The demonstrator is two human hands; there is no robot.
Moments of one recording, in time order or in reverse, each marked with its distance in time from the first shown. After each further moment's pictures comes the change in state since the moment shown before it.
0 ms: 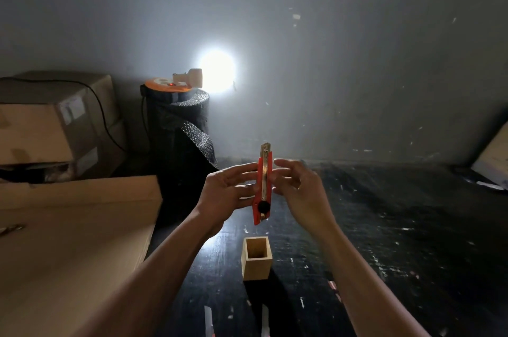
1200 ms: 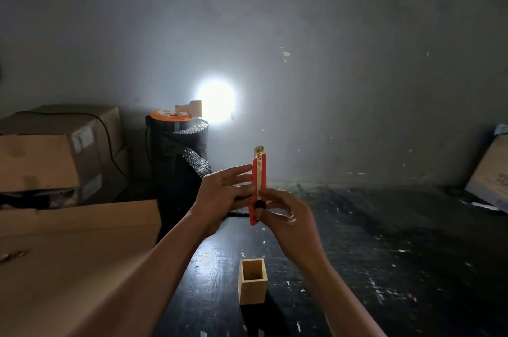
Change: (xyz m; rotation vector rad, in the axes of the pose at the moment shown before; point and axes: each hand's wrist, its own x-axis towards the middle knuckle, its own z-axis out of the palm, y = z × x) left_hand -0.008 0.047 0.017 -0.052 0.001 0.039; right_hand -0.045 -0.023 -0.007 0.062 0.023 -0.074
